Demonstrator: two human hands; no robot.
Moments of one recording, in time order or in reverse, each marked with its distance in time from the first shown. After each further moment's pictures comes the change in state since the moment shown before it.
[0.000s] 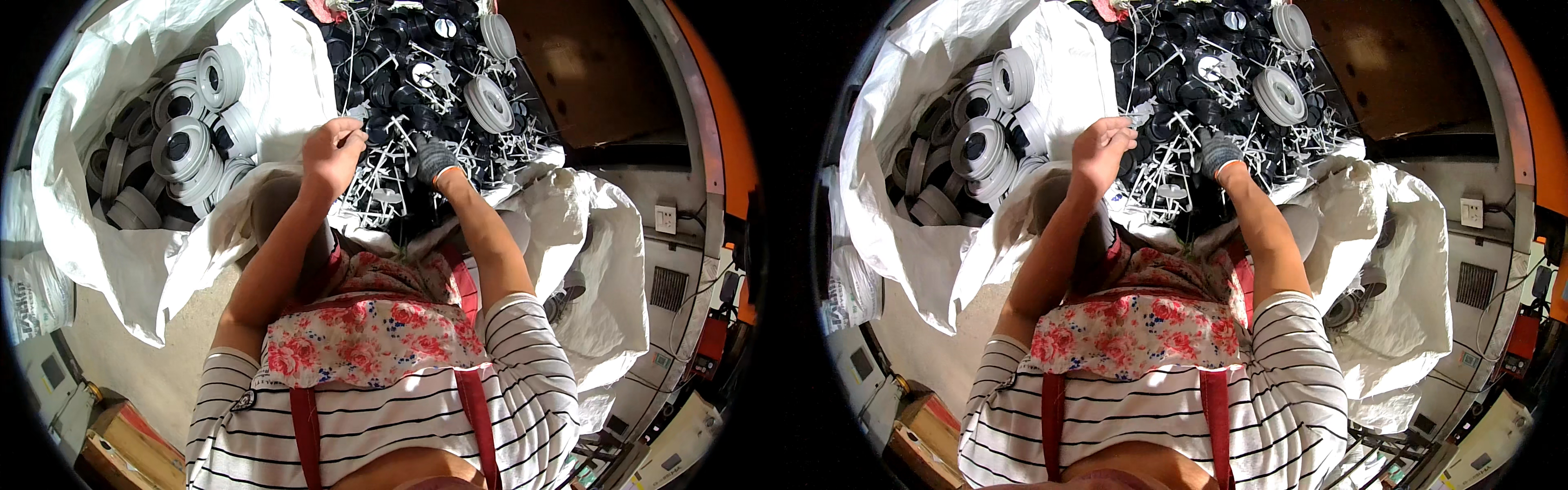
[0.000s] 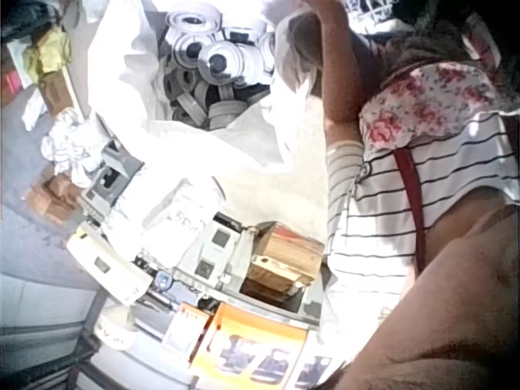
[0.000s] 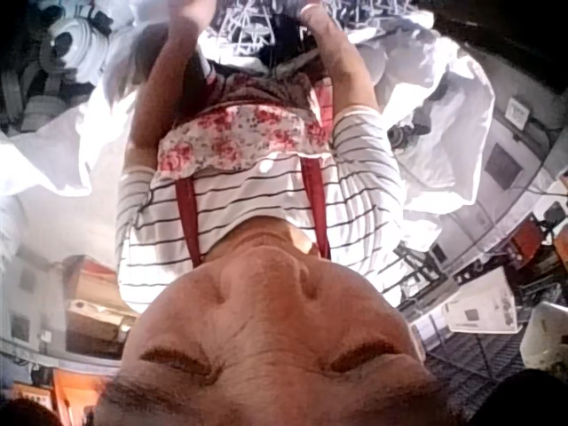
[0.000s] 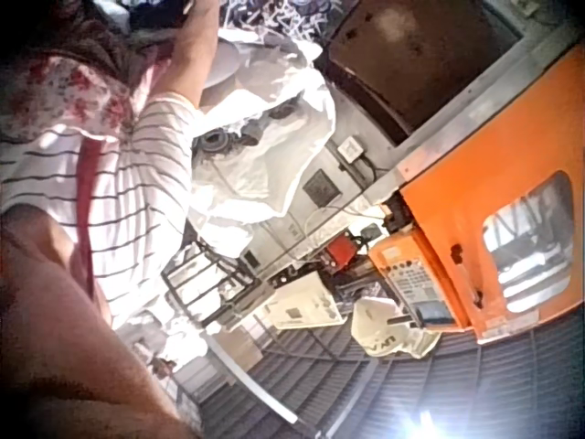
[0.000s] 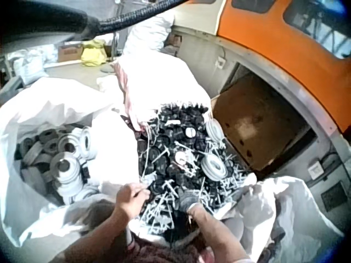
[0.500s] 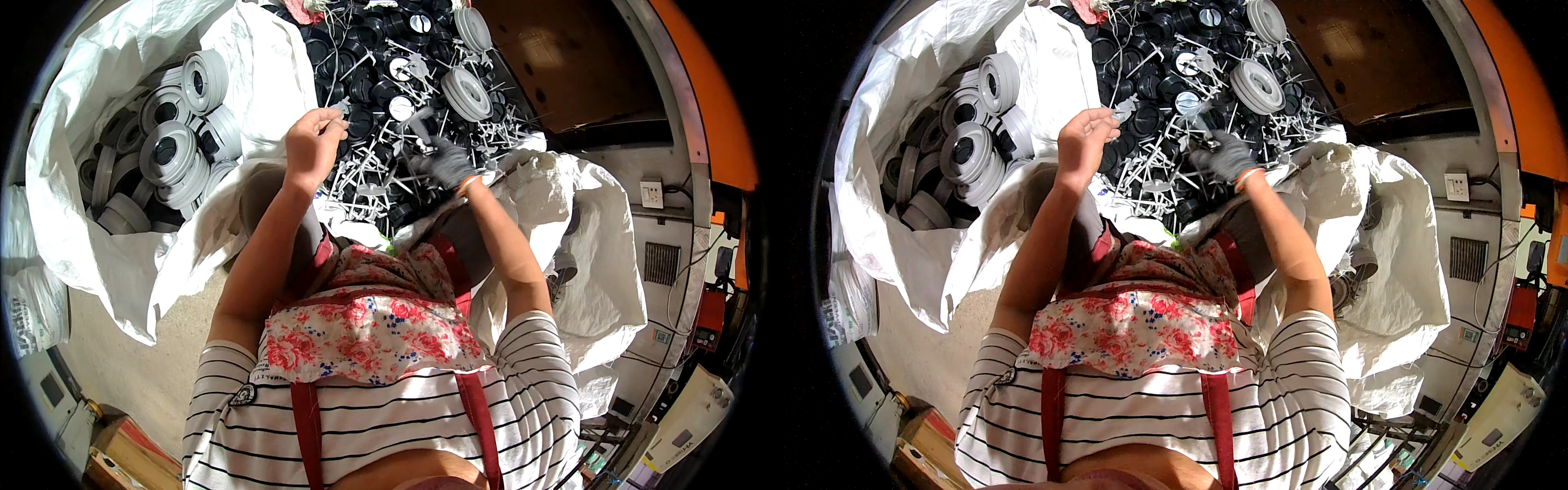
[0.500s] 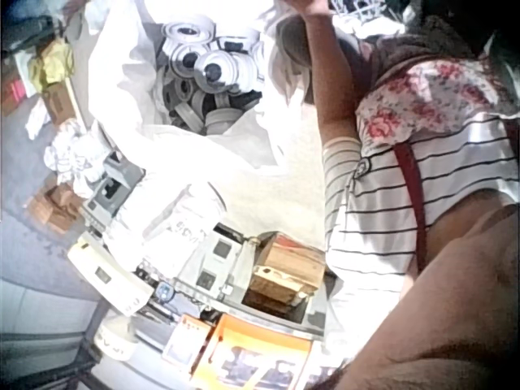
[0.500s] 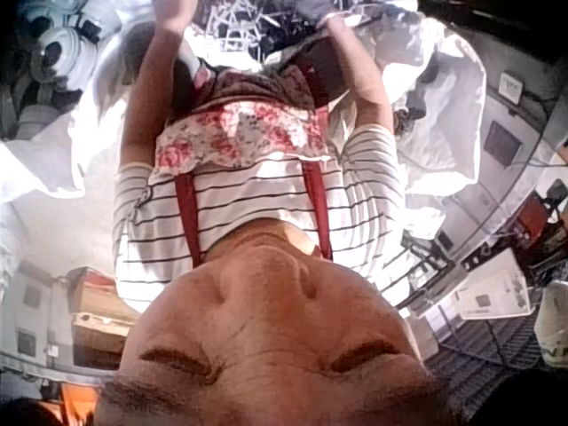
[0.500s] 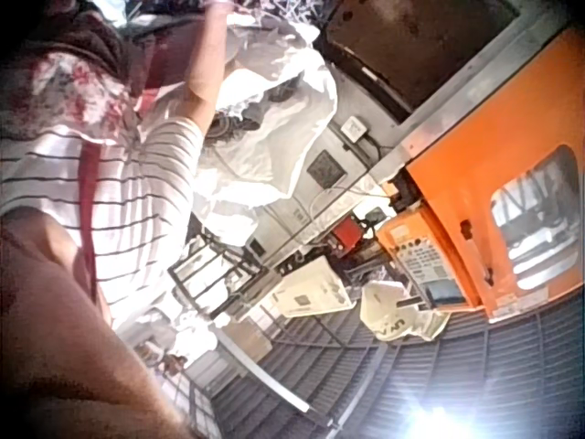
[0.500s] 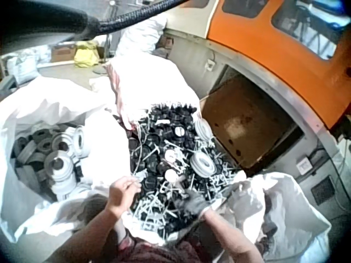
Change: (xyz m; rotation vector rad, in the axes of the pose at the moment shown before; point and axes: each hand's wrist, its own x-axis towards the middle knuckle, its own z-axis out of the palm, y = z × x) left_hand 0.004 -0.007 0.002 -0.180 0.035 -0.021; right_hand -0.076 0.031 -0.042 0.891 -0.002 0.084
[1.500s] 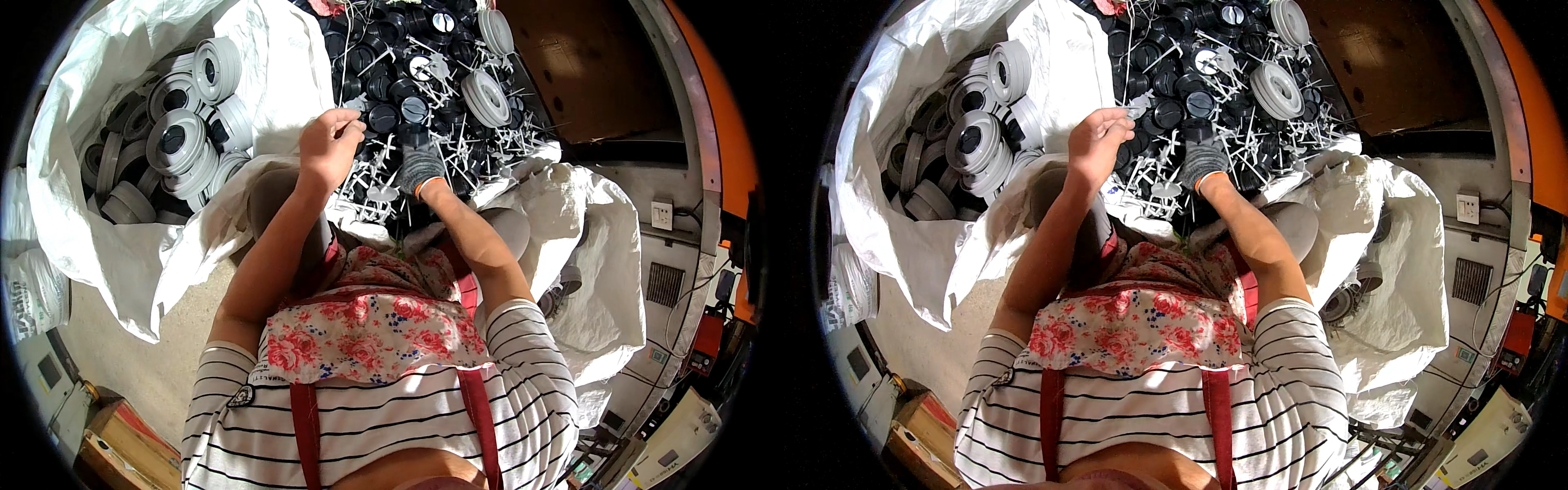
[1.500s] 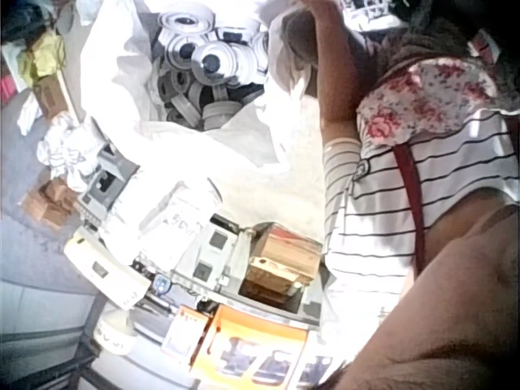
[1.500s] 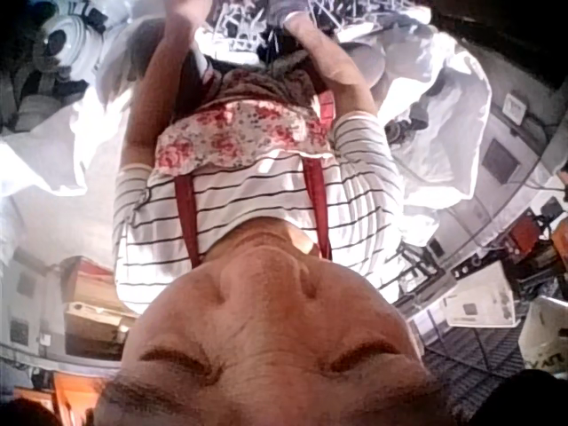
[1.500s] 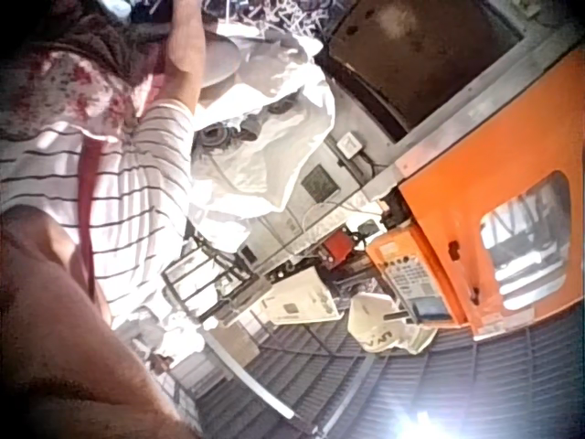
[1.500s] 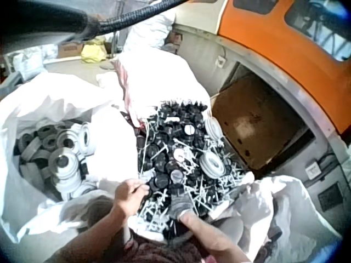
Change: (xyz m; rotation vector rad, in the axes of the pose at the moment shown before) left_hand -0.002 0.008 0.002 0.133 -0.033 0.001; right_hand 0.049 -0.008 0.084 -0.968 -0.021 -0.015
